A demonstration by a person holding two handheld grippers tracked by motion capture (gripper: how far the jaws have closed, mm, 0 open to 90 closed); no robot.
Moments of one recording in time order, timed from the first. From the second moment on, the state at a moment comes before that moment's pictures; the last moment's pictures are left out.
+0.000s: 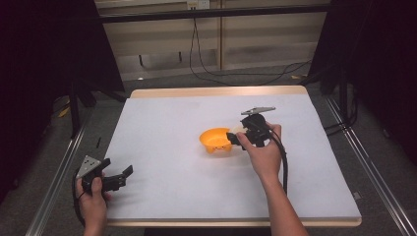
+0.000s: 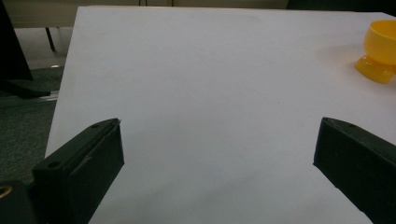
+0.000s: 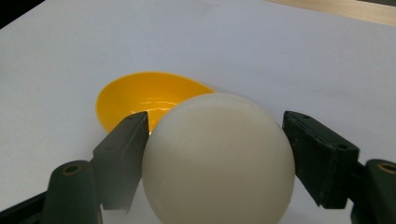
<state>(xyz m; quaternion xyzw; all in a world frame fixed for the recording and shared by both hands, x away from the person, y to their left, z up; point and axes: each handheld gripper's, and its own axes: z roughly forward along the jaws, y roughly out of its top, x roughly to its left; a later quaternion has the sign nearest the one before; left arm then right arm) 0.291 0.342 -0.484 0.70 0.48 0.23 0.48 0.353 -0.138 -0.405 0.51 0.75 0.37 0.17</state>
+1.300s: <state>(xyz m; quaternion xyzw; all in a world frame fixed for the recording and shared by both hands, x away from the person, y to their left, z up) 0.291 0.342 -0.484 0.70 0.48 0.23 0.48 0.372 -0.101 -0.406 0.50 0.76 0.37 0.17</state>
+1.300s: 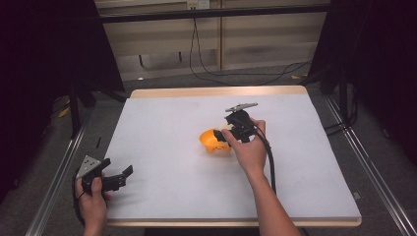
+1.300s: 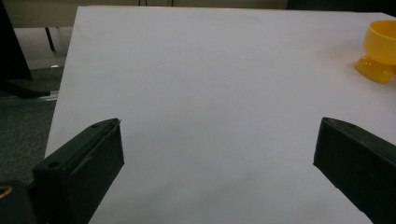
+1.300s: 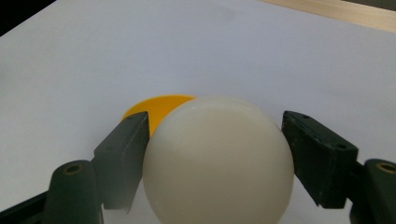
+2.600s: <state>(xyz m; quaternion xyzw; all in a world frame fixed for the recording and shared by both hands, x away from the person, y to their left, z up) 0.291 0.343 -0.483 0.70 0.47 0.23 0.48 0.389 -0.072 -0.433 0.52 0.78 0.31 0.17</state>
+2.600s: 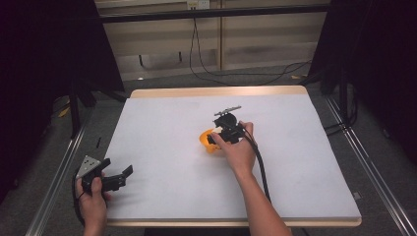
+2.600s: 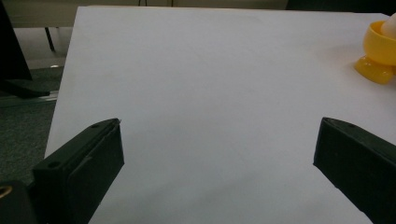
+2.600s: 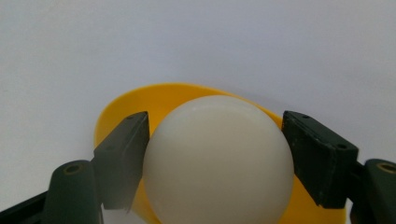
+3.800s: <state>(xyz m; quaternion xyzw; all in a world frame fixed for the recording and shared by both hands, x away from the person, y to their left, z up) 0.291 0.342 -0.483 0.70 0.47 0.23 0.48 0.362 -0.126 -0.415 0.51 0.74 0.40 0.17</state>
